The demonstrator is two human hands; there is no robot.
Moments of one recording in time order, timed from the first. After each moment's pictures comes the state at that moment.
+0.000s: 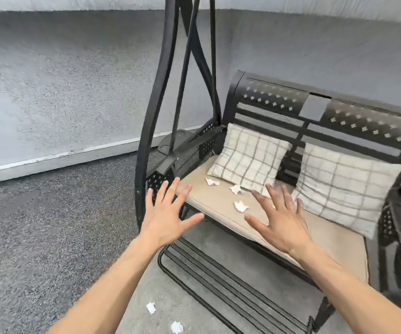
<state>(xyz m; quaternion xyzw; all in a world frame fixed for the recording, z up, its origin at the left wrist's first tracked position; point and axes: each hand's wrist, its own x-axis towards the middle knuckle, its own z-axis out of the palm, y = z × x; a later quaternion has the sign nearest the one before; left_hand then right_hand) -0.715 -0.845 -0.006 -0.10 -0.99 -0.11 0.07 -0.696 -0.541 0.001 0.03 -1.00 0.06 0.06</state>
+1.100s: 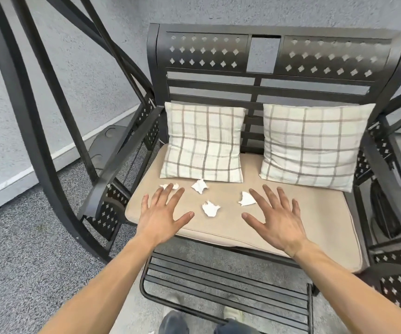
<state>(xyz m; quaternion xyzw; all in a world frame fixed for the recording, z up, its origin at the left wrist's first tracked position) -0.982 -0.712 -0.105 -0.24 -0.97 -0.07 -0.05 -0.857 -0.421 -0.108 -0.15 -0.98 0.14 -0.05</state>
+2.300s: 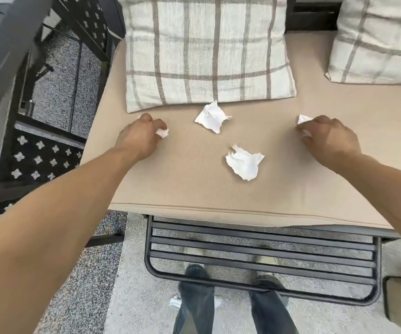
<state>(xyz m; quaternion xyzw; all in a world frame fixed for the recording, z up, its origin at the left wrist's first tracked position) -1.265 -0.717 -0.430 -0.26 -0.94 0.00 -0.22 -1.037 -0.366 -0.429 -0.27 -0.95 0.11 -0.14</state>
